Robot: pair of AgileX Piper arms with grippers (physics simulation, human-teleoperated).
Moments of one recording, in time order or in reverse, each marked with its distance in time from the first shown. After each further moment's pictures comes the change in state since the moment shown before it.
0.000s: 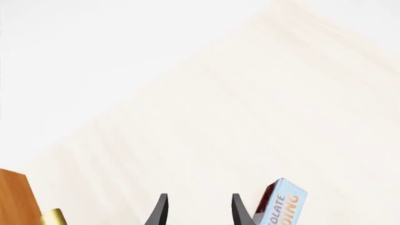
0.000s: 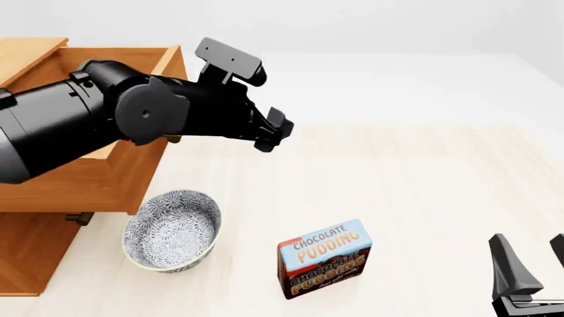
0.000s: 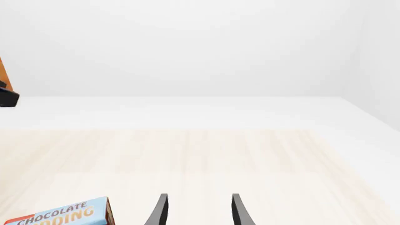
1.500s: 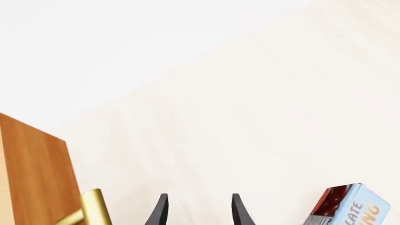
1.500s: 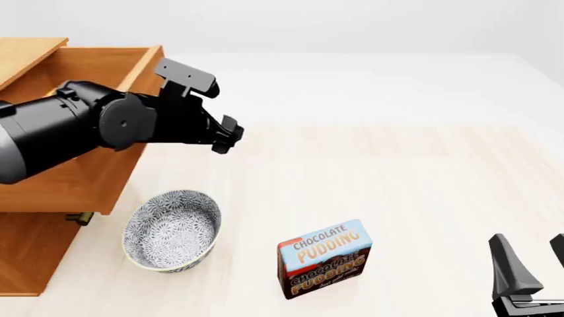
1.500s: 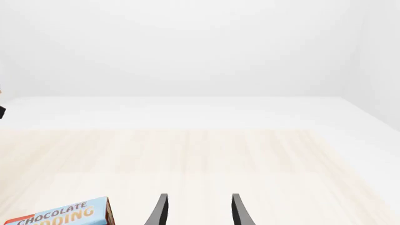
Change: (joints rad) left arm 0.206 0.003 0.128 -0.071 0.023; right arm 0.000 0.000 0.000 0.000 0.000
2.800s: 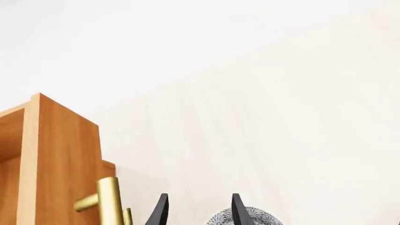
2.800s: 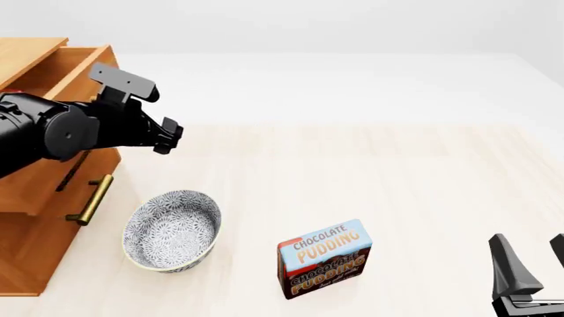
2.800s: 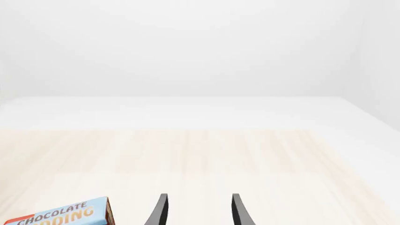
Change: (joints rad) left arm 0.225 -0.091 0.132 -0.054 0.002; right arm 0.000 0.000 0.000 0.000 0.000
